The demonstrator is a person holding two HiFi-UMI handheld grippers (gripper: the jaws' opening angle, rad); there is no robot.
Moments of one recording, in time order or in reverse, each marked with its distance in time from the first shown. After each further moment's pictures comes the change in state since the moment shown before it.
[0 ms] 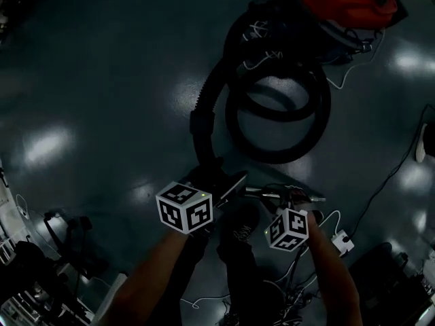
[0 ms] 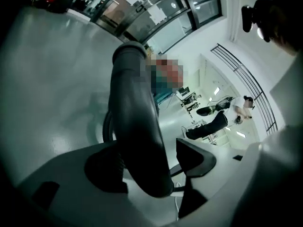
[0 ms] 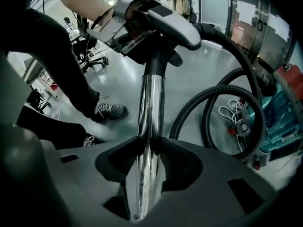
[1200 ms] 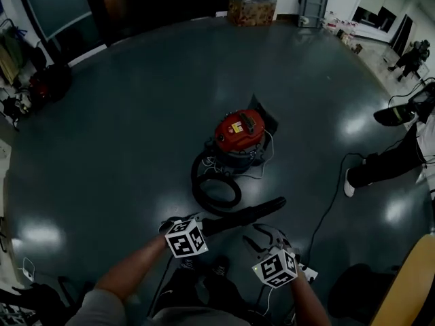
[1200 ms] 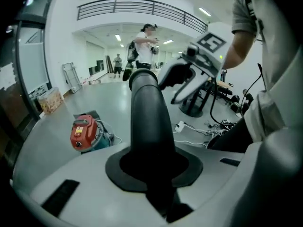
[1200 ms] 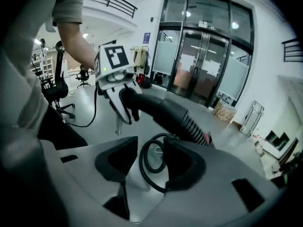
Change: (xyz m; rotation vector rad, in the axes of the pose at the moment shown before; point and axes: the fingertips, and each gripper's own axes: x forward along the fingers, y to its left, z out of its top) left arm -0.233 -0.403 0.092 1.315 0.475 -0.246; right arm -0.555 0.047 0.157 0.237 -0.395 -0.529
